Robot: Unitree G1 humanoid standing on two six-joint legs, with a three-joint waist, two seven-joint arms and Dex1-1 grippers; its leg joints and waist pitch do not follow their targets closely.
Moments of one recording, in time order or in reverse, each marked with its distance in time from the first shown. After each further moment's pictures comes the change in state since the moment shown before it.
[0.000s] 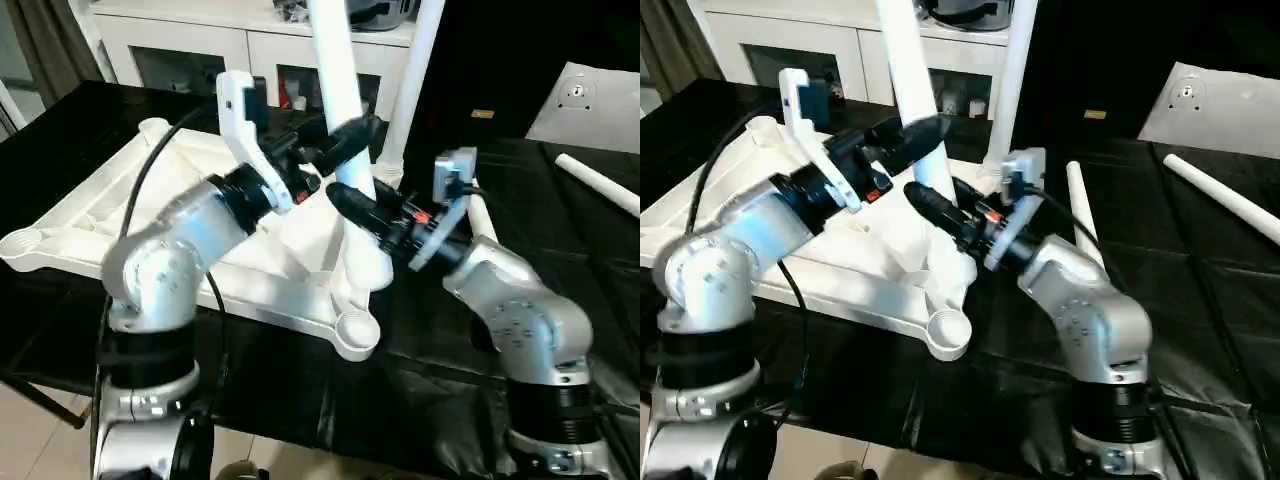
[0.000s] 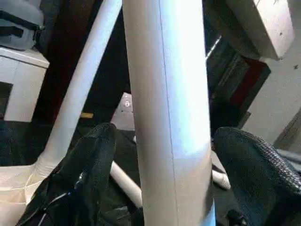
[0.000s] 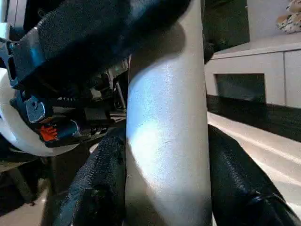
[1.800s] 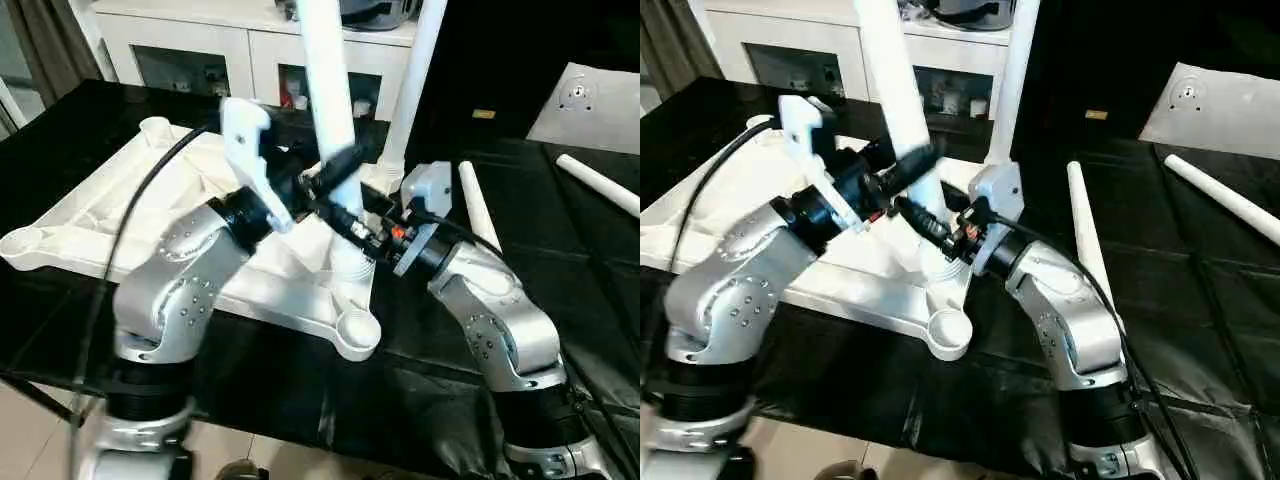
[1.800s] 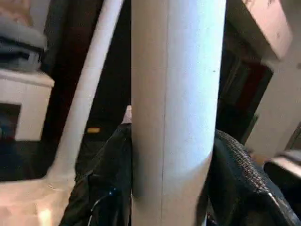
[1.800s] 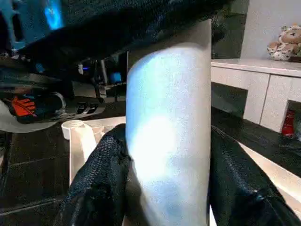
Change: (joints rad) left arm 0.102 0.005 -0.064 -0.010 0.027 -0.185 -0.047; right arm 0.025 -0.048 0.146 0.087 -0.163 -0.279 0.009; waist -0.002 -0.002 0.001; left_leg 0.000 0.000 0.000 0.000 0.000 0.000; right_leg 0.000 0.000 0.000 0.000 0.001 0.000
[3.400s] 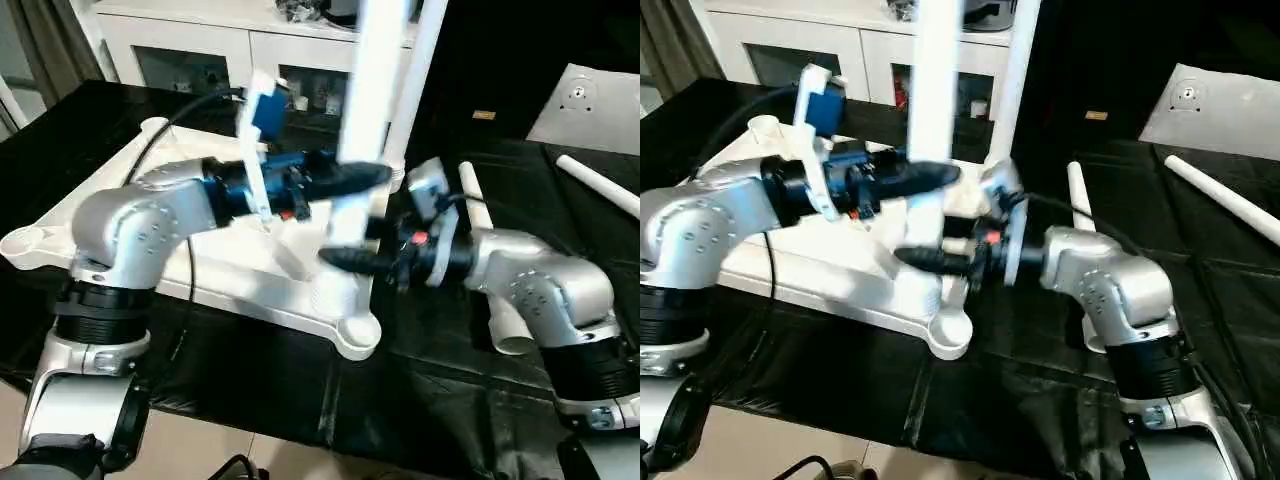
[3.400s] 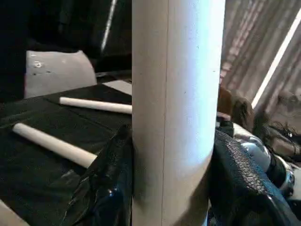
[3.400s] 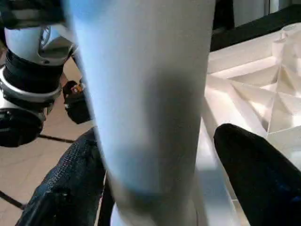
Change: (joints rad) left arm -0.249 0.291 -0.123 0.193 -0.111 0.203 -0.476; right arm -0.158 -0.234 0.025 0.088 0.264 0.443 0.366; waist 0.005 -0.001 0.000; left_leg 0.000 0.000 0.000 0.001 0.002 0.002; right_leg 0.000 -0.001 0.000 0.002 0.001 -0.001
